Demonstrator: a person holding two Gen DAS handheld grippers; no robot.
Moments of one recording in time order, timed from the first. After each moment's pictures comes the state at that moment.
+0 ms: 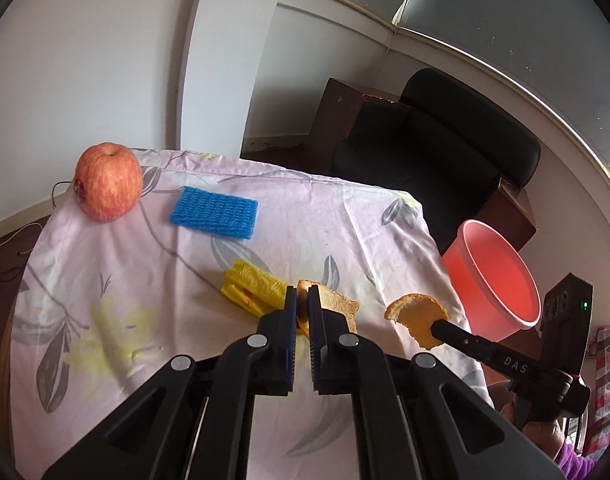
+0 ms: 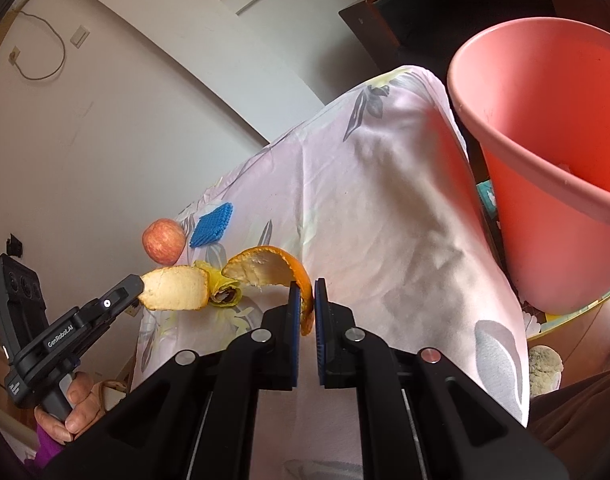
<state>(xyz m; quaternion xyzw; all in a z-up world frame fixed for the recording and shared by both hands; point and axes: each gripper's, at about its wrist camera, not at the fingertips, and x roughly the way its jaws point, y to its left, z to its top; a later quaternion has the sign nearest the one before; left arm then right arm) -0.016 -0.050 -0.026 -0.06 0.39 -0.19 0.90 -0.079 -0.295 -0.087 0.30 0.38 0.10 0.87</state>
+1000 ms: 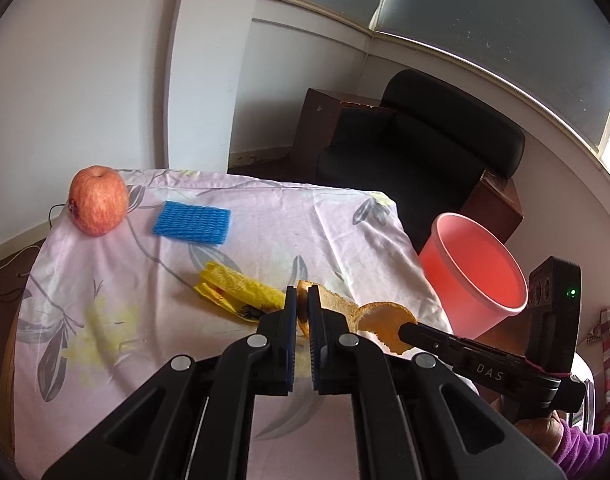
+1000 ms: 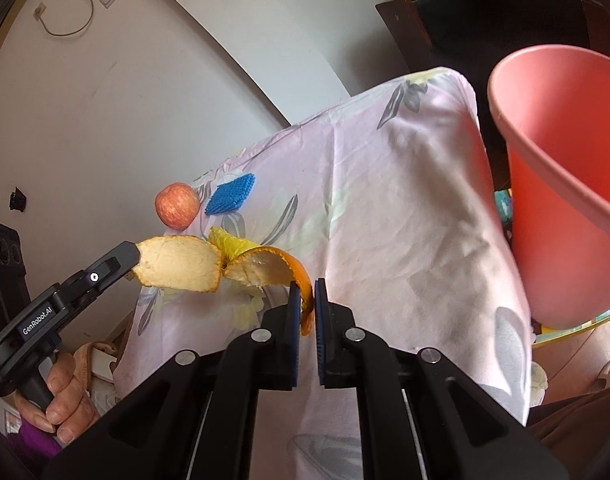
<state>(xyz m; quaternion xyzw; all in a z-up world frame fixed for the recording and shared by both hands) -0.044 -0.076 -0.010 -0.03 0.37 -0.21 0.91 -0.088 -0.283 -0.073 0.24 0.38 0.13 0.89</state>
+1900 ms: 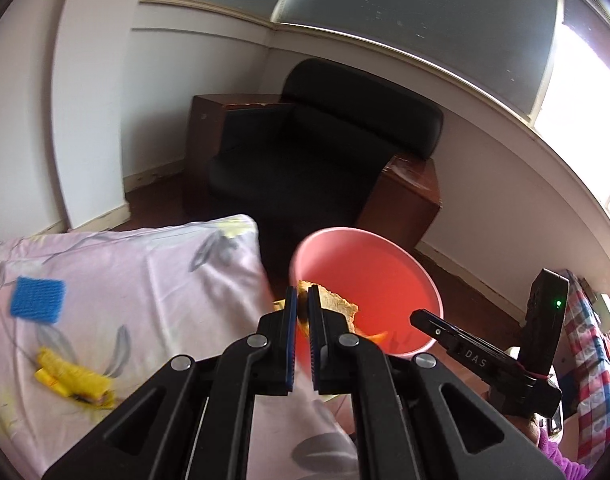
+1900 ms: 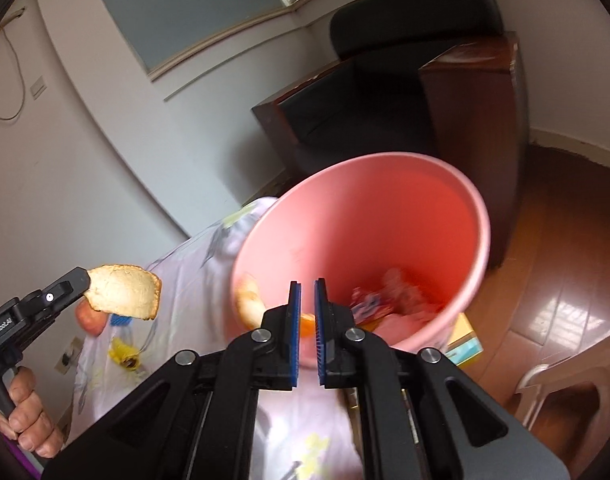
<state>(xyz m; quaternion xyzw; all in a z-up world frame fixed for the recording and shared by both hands) -0.025 -0.235 0.022 -0.01 0.35 -0.36 0.86 -0.144 -0.441 -0.040 0.25 0.28 -0.10 0.92</state>
